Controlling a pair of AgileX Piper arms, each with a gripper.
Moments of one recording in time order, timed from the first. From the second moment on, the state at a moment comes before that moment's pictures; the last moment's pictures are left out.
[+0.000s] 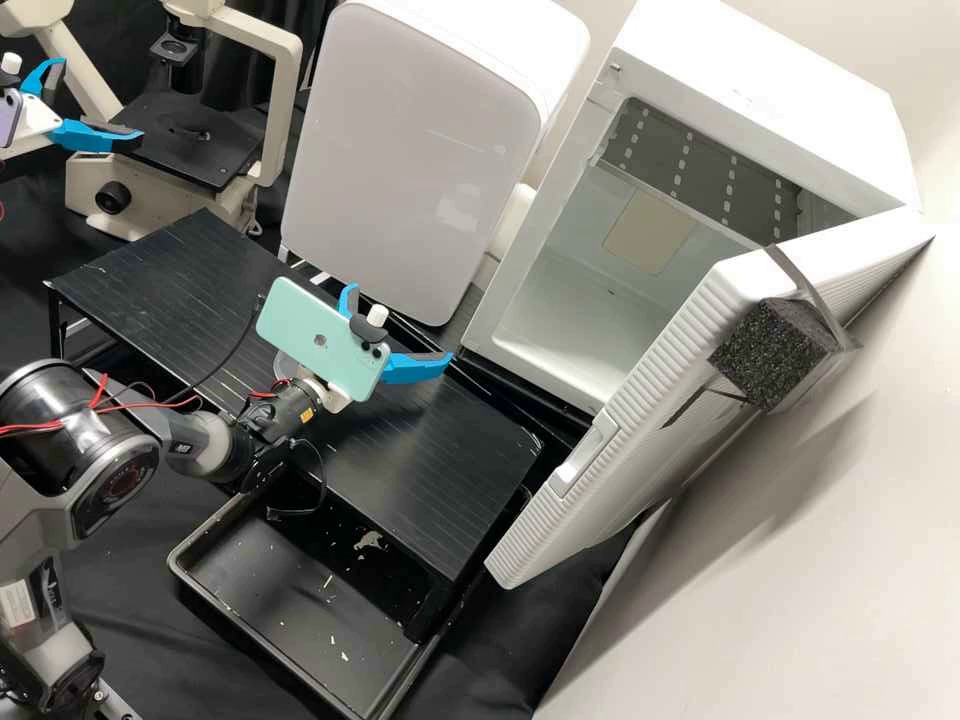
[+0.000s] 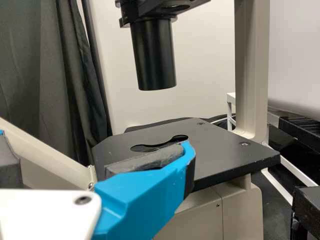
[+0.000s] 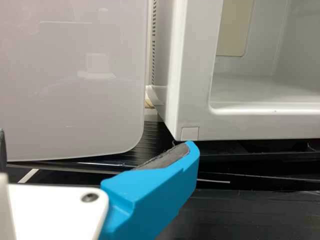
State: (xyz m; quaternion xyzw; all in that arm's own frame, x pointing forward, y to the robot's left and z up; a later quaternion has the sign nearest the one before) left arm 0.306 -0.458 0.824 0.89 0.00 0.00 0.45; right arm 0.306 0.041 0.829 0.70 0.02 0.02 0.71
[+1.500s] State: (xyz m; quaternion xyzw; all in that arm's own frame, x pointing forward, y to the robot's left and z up) left arm 0.306 -0.458 0.824 0.89 0.00 0.00 0.45; right arm 0.206 0.036 0.785 0.70 0.11 0.02 0.70
